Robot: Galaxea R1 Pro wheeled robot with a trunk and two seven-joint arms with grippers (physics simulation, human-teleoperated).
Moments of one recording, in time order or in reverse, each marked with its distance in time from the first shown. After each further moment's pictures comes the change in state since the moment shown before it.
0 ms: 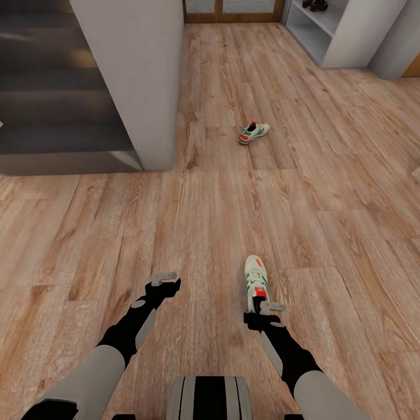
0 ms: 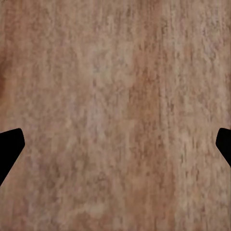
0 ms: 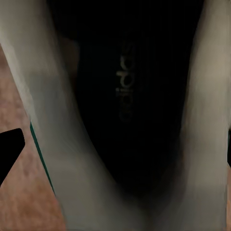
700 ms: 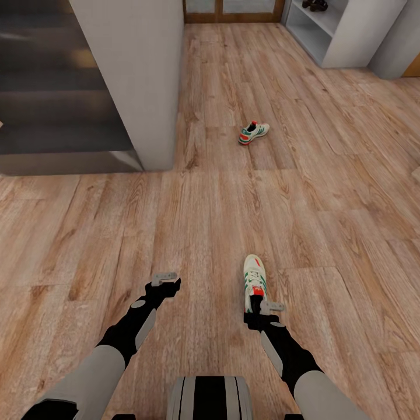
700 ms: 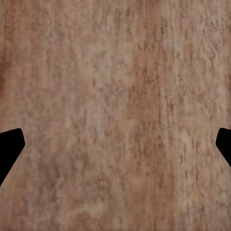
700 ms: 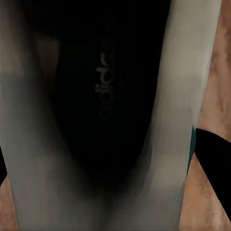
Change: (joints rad) left arm 0.000 0.000 -0.001 0.000 0.000 0.000 -0.001; right arm 0.000 0.000 -0.001 -0.001 0.001 0.000 0.000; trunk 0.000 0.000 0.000
